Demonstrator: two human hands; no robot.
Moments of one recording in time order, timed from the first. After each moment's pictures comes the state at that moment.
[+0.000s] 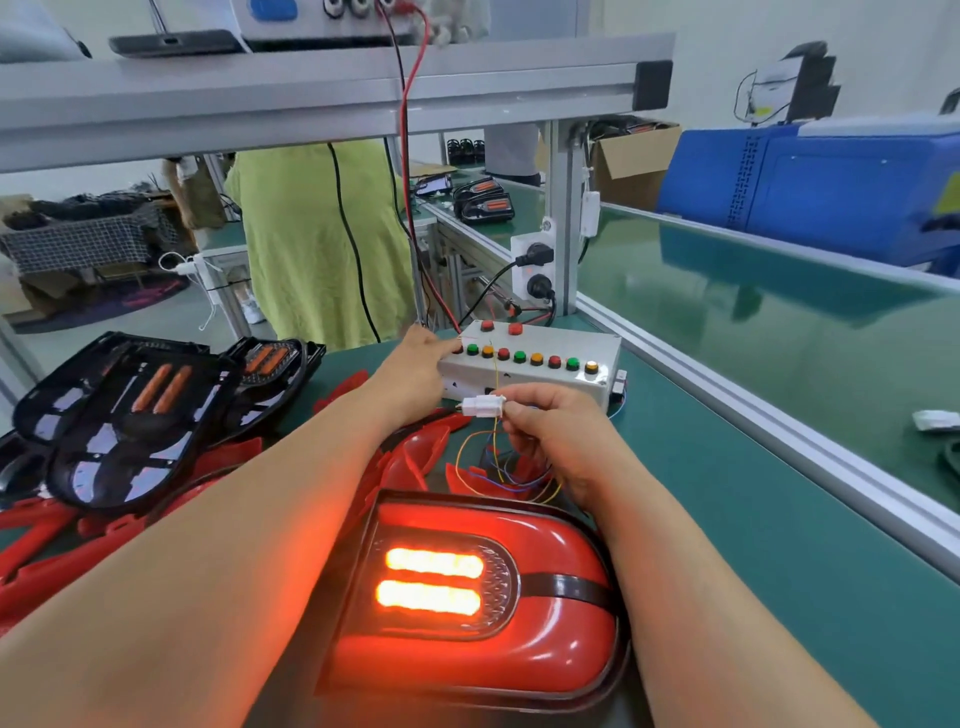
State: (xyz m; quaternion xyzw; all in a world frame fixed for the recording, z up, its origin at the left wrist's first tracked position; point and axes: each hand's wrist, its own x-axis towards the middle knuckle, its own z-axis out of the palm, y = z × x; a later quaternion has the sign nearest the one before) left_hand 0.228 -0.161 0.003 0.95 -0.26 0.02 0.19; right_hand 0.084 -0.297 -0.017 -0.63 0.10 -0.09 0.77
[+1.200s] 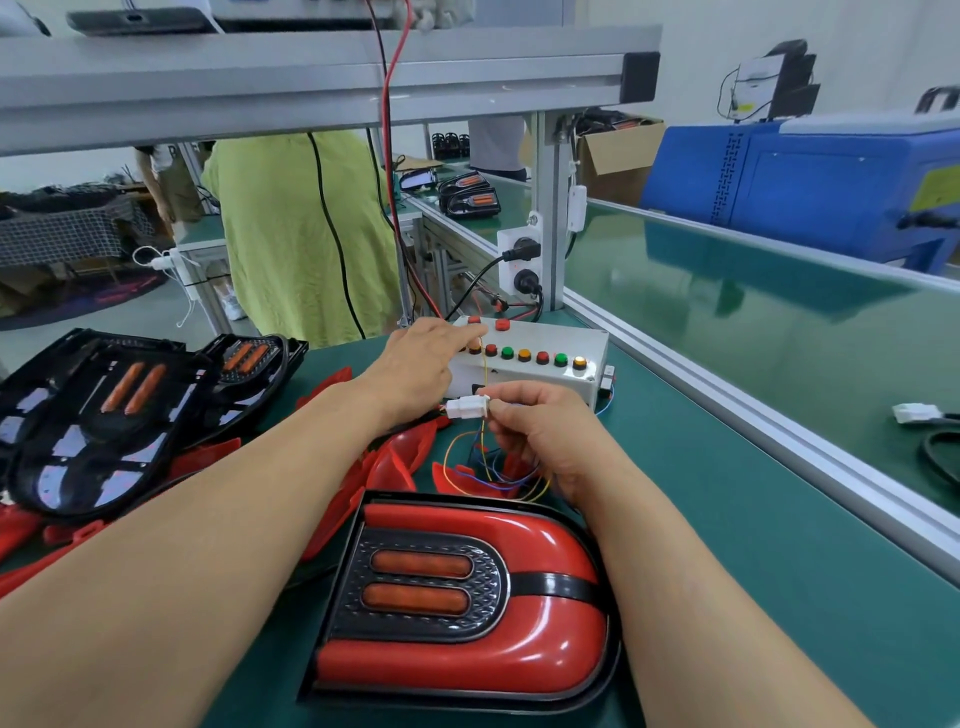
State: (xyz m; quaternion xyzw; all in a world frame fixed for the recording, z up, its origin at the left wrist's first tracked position) left_hand 0.224 -0.170 0.009 0.91 -0.39 0.08 0.12; right_hand 0.088 -0.298 -0.020 -0.64 0.10 -0.07 0.76
